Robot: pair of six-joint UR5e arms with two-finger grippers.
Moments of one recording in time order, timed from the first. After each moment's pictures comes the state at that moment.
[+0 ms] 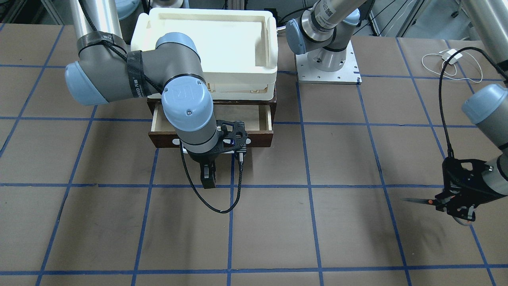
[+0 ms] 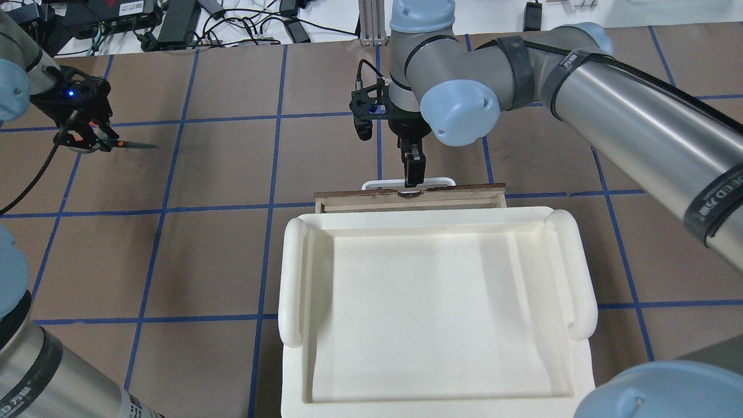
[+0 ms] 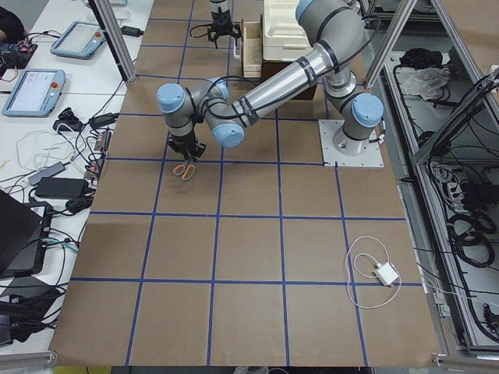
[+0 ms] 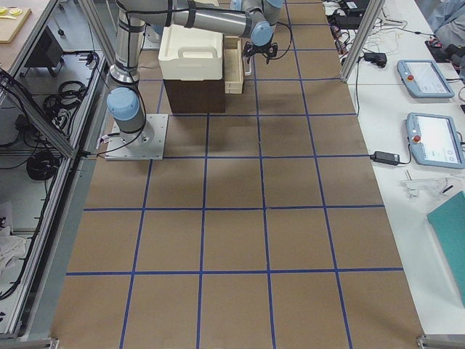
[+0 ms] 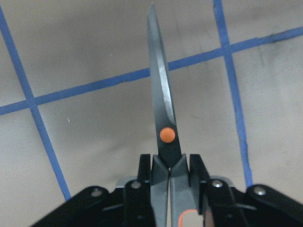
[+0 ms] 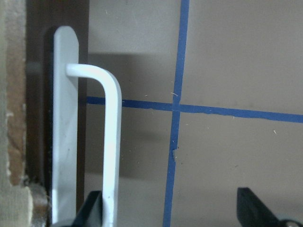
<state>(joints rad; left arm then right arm) -1.11 -2.04 -1.44 -1.28 1.57 2.26 1.85 -1.15 1.49 -1.84 -1.50 -1.38</state>
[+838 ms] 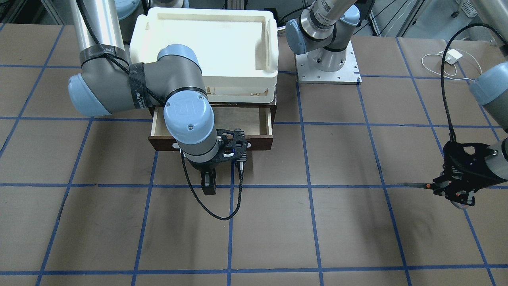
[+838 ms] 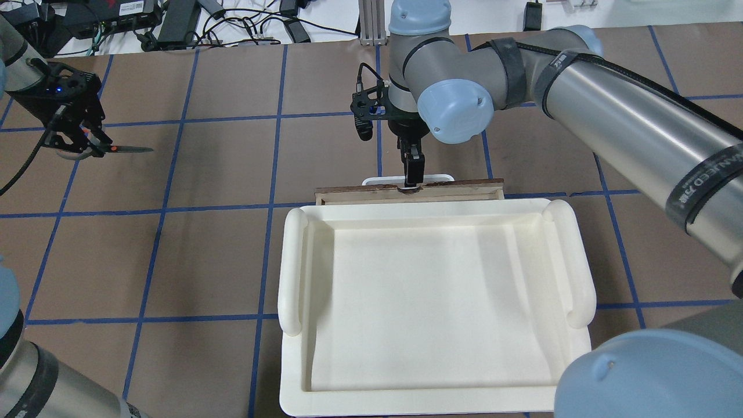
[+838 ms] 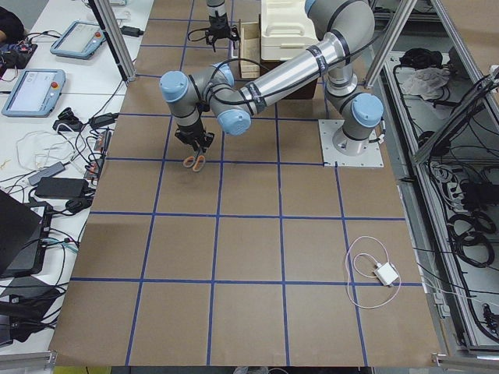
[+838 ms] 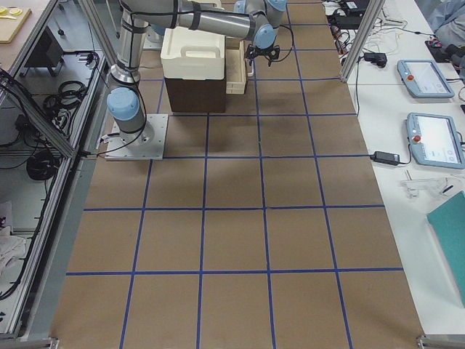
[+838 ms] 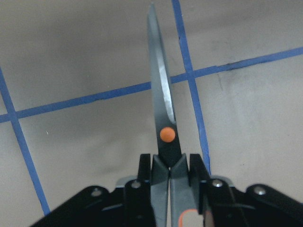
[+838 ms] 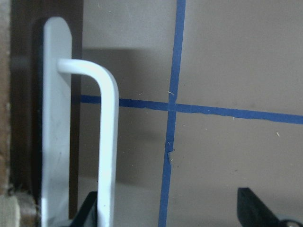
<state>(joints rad) -1.11 -2.00 -1.44 -1.38 1.57 2.23 1.85 -1.11 1.48 -1.84 -1.50 -1.39</state>
